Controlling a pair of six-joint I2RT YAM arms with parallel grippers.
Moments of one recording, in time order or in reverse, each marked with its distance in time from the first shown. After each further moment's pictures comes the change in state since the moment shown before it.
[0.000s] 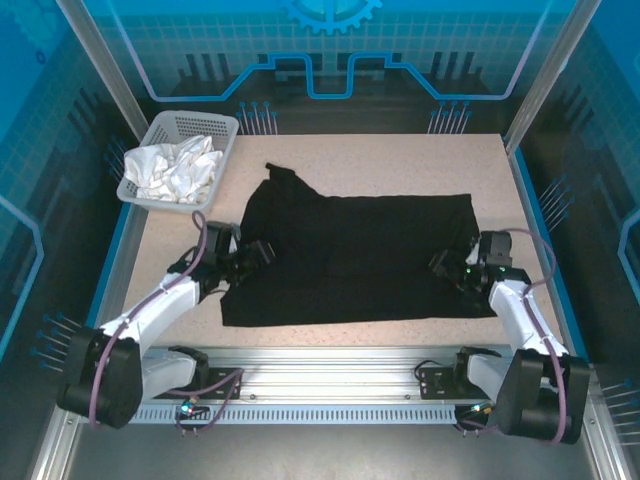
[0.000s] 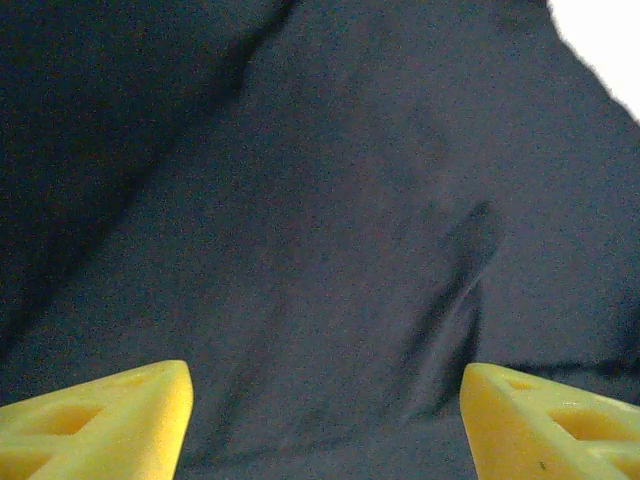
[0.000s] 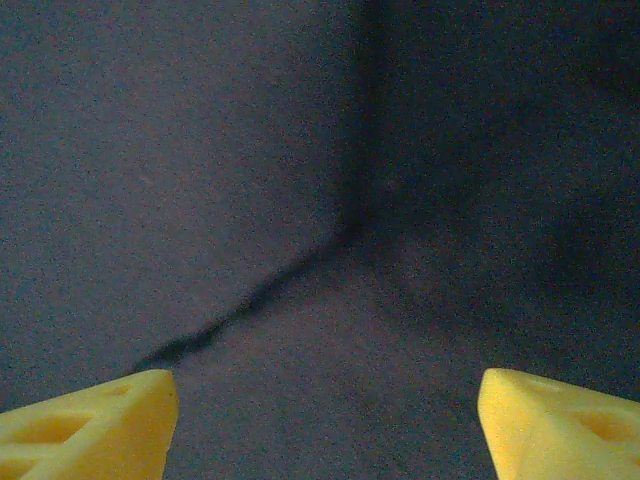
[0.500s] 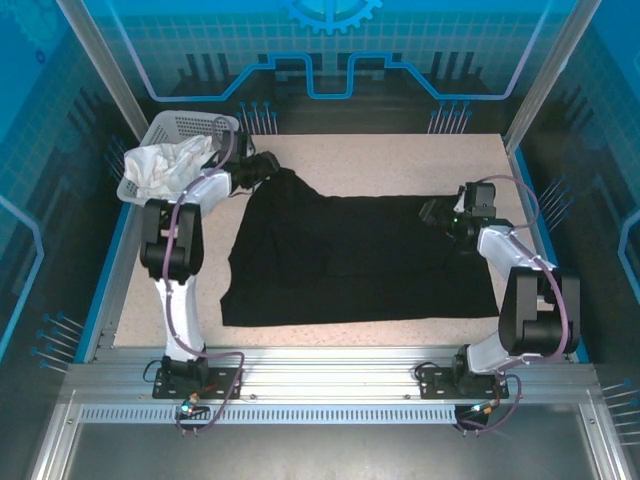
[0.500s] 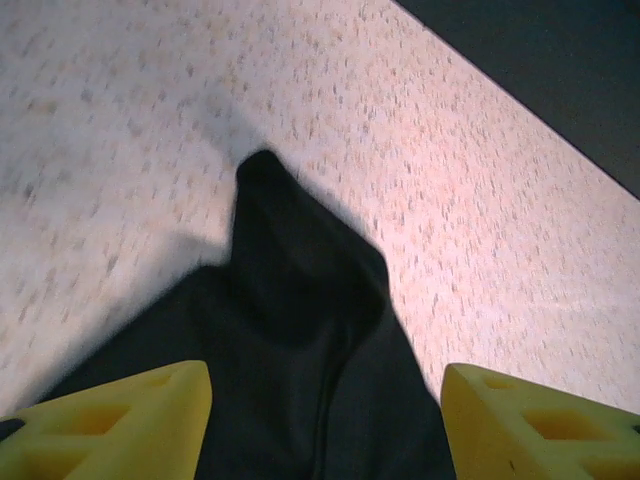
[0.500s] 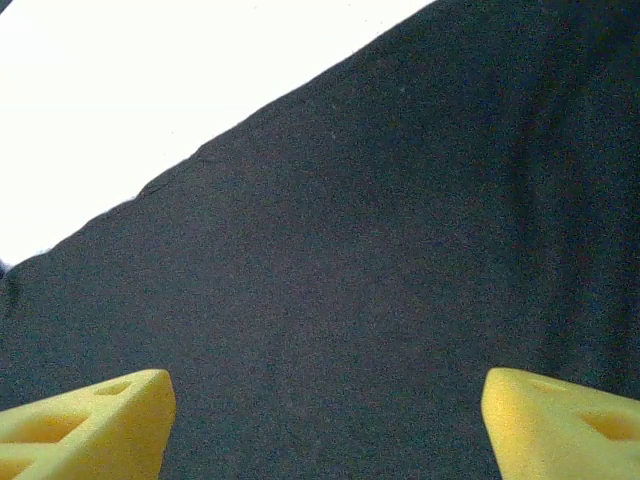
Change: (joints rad) left arm 0.126 0.960 1.048 -0.019 -0.055 0.130; right arm 0.080 0.420 0.308 0.282 0.043 -0.008
